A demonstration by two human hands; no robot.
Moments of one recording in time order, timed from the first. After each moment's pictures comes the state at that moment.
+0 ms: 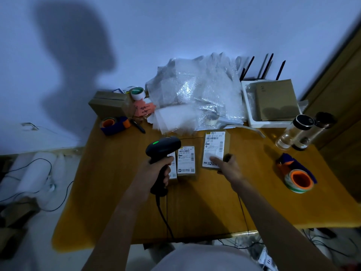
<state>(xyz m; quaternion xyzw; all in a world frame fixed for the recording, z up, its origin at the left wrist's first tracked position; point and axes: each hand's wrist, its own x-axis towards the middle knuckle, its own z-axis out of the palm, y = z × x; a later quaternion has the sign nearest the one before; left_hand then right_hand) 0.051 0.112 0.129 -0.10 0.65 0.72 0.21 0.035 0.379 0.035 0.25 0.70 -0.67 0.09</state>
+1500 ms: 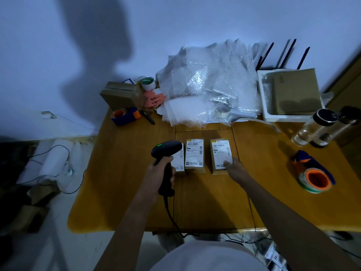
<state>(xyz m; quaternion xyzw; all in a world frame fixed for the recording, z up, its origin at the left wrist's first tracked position) 0.071 0.115 0.109 -0.21 0.64 0.72 0.17 0.010 0.399 -0.061 0.25 0.83 -0.47 0.18</state>
